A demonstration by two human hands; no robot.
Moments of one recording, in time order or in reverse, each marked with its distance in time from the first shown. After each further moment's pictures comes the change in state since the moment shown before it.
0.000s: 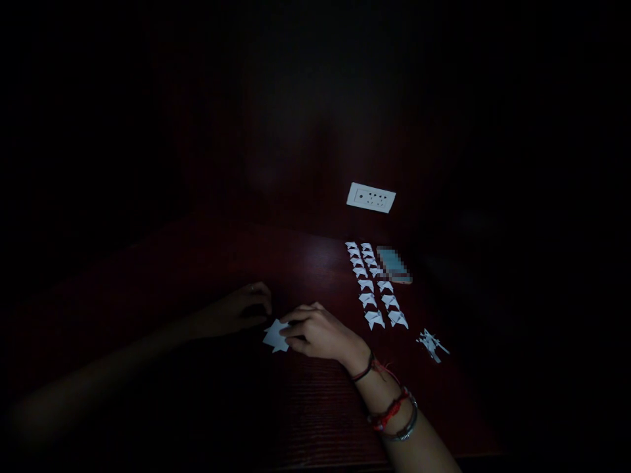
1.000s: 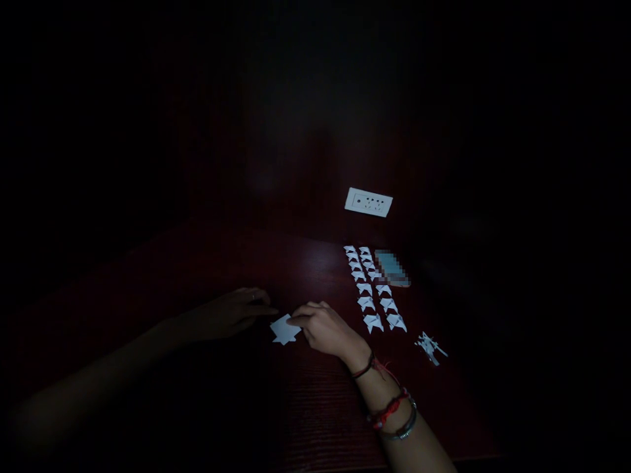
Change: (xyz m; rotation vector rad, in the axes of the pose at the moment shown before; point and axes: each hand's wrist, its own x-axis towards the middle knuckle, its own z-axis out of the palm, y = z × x) left_hand -0.004 -0.009 -0.007 0.326 -0.039 0.172; right_hand -0.001 0.010 0.004 -0.049 0.041 0.115
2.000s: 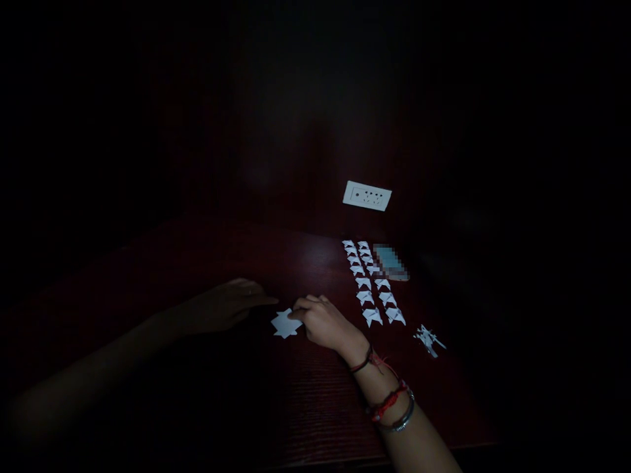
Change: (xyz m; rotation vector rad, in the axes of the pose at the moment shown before) left_hand 0.004 0.001 -0.004 0.058 -0.018 0.054; right_hand 0.001 -0.002 -0.002 -0.103 -0.051 0.035
